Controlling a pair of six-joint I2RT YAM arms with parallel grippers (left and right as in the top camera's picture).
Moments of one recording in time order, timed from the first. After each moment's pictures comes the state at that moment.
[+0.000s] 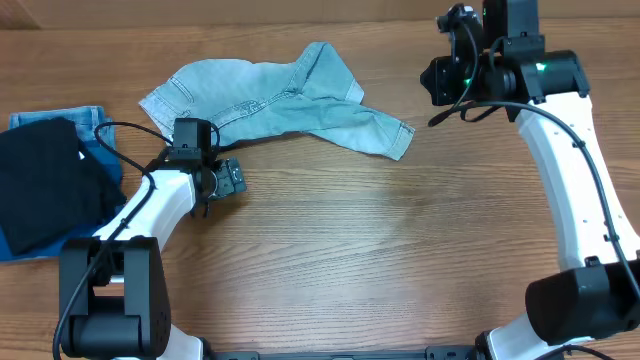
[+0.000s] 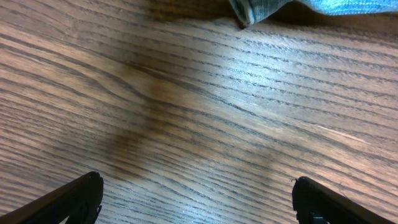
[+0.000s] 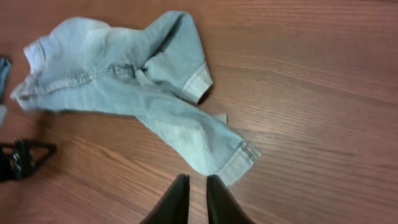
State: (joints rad) left arm -0.03 1.71 0.95 -0.49 -0.08 -0.36; right arm 0.12 1.75 1.77 -0.99 -0.31 -0.01
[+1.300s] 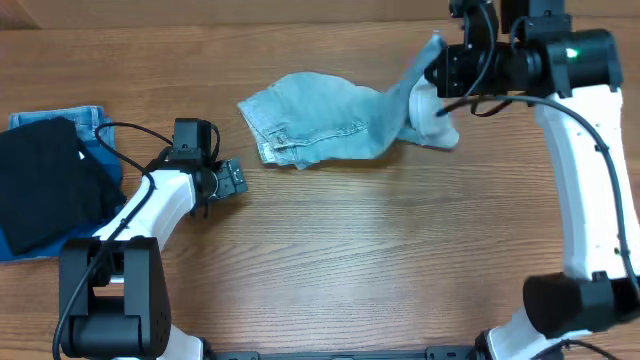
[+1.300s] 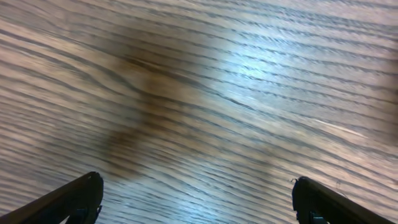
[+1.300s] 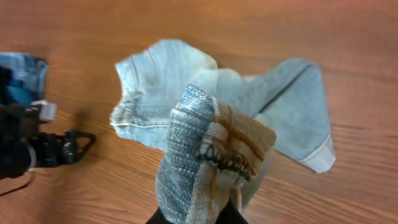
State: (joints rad) left arm -0.03 1.71 0.95 -0.50 -0.06 -0.36; right arm 0.13 1.78 2.03 -1.25 -0.35 0.04
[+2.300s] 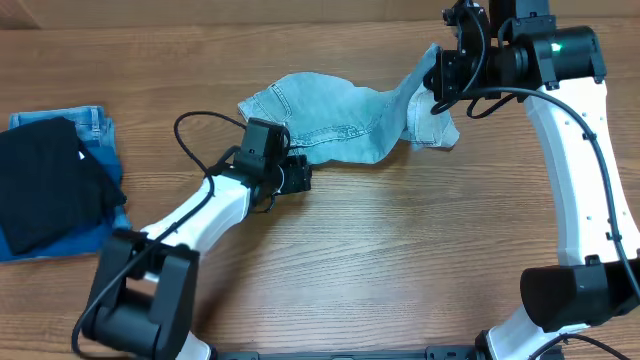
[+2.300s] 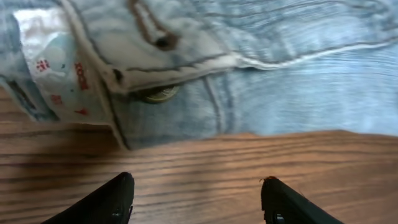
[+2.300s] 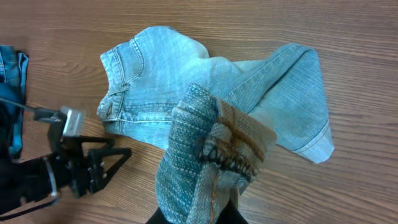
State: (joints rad) left arm -0.35 1.74 0.96 -0.25 0.18 -0.49; right arm 0.13 1.81 2.01 -1.25 -0.33 0.04
